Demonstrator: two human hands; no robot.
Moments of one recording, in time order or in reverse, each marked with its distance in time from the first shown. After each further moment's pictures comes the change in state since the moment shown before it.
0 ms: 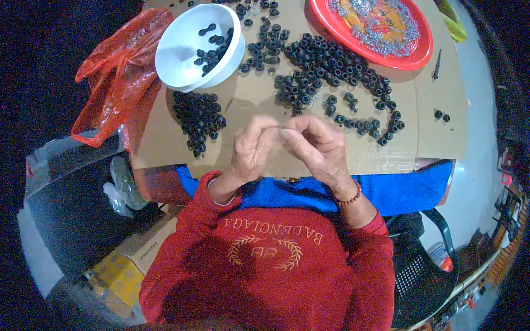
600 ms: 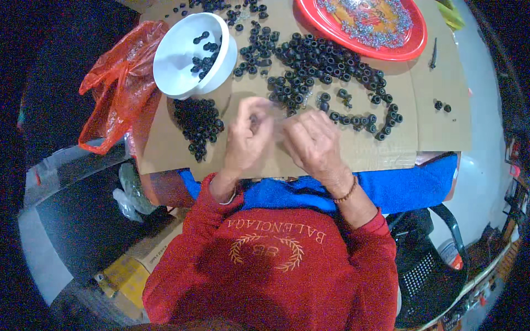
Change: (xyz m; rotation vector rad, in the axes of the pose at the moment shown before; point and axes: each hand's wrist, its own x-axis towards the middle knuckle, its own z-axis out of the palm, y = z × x) left_hand 0.011 -0.007 0.000 0.226 0.000 -0.250; right_hand 0.017 0.014 -0.010 -0.930 0.092 -0.862
